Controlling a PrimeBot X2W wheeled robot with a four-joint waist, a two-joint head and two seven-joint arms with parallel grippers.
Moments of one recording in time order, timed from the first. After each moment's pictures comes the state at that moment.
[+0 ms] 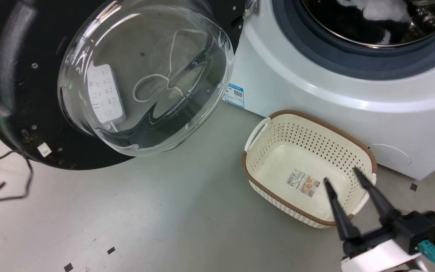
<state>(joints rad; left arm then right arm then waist) -0.68 0.36 0.53 0.49 -1.01 0.03 0.40 -0.02 -0.14 0.12 0.00 0.10 0.13 -0.24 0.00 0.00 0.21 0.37</state>
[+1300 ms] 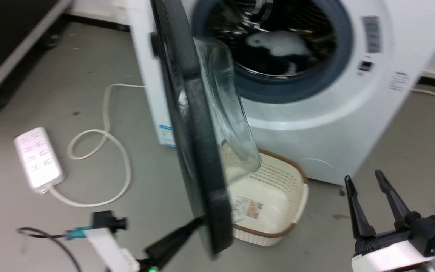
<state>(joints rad) 0.02 0.05 0.03 -0.03 -1.60 -0.02 0.87 0.00 -0.06 -0.02 0.02 0.08 0.13 -0.26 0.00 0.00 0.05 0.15</state>
